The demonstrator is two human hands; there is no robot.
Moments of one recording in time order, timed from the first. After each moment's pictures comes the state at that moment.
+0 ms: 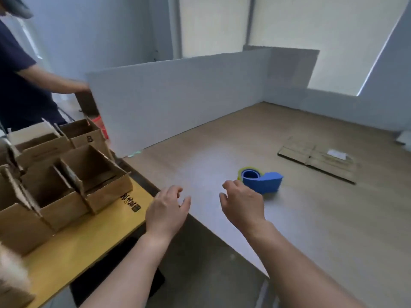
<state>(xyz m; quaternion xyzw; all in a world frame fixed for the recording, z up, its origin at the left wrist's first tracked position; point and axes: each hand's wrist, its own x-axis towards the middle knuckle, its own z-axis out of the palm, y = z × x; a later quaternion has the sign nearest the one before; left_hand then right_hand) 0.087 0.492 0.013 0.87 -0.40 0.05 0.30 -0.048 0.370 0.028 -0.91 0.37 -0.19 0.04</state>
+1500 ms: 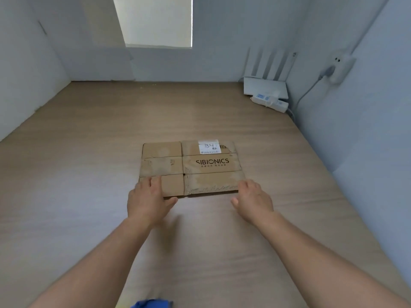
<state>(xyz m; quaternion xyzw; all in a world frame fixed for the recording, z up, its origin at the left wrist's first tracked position) 0.012 -0.103 -0.088 0.70 -0.70 -0.11 0.05 -0.241 -0.073 -0.084 -0.64 0.76 0.03 0.11</state>
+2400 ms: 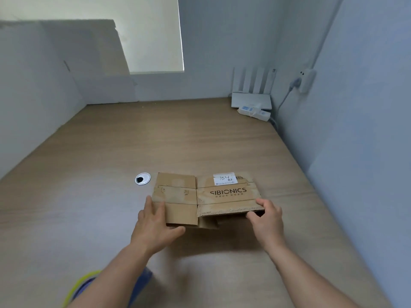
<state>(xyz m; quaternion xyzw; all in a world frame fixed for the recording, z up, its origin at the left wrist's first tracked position) -0.050 0.024 -0.048 0.71 -0.66 -0.23 0.02 -0.317 0.054 -0.063 -0.42 0.79 -0.37 0.27</state>
